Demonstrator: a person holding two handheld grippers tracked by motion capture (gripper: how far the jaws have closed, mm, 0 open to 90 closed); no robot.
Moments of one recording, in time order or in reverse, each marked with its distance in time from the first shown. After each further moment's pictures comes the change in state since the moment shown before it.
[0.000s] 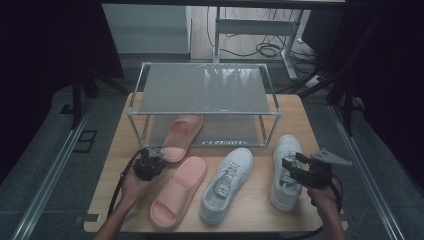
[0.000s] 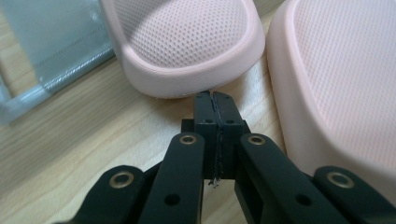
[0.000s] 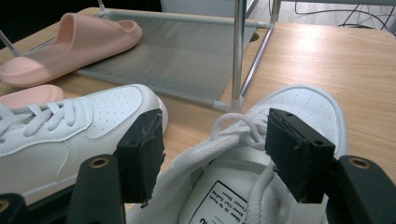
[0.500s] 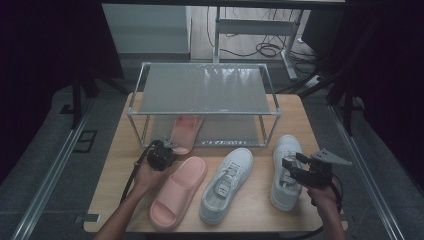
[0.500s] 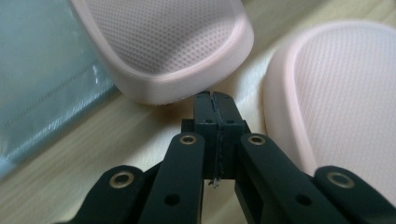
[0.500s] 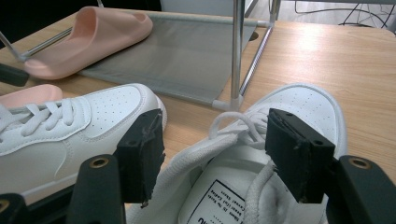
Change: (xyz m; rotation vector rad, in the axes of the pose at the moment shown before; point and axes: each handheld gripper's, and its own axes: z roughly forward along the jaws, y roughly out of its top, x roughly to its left) left arm -0.005 0.036 0.030 0.035 -0.013 0.036; right arm -0.001 -0.001 0.000 0.002 -0.001 0.003
